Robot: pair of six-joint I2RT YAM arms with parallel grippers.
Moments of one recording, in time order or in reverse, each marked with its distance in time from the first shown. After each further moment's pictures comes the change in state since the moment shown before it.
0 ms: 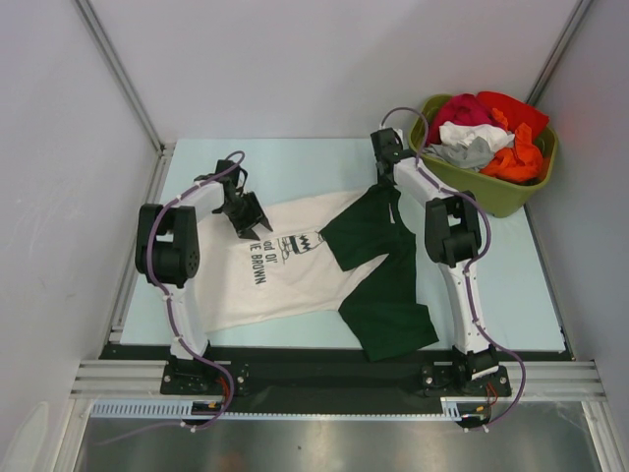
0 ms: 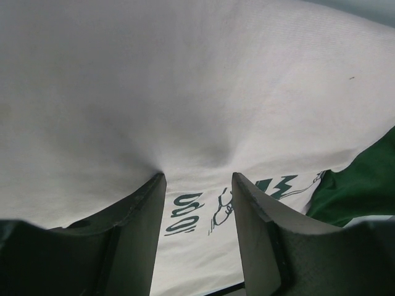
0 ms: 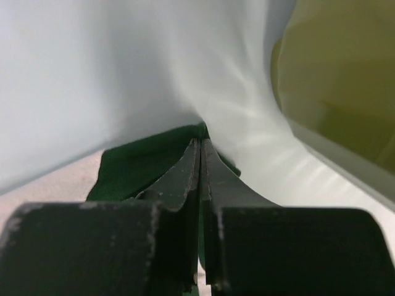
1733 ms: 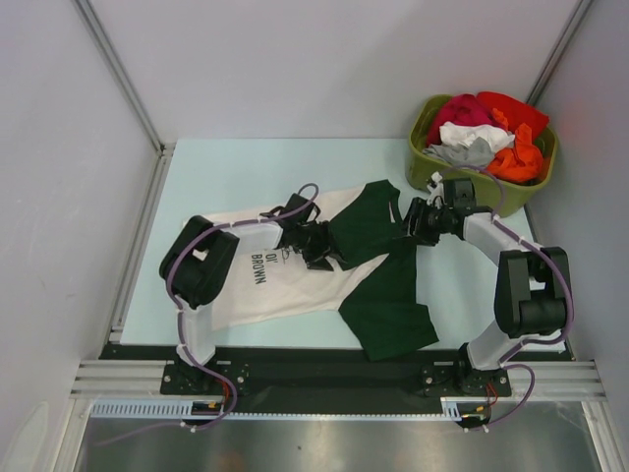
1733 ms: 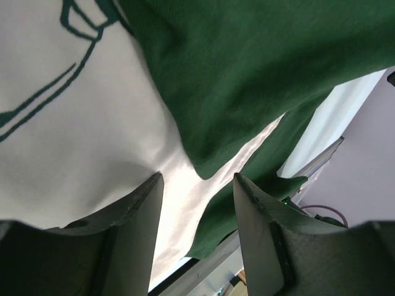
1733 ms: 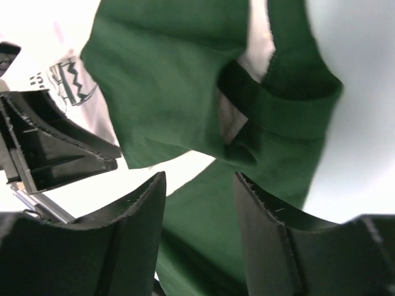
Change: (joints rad) left arm -0.472 -0.085 -0.282 0.459 0.202 -0.310; right arm -0.236 -0.830 -1.086 0.210 -0.890 0.154
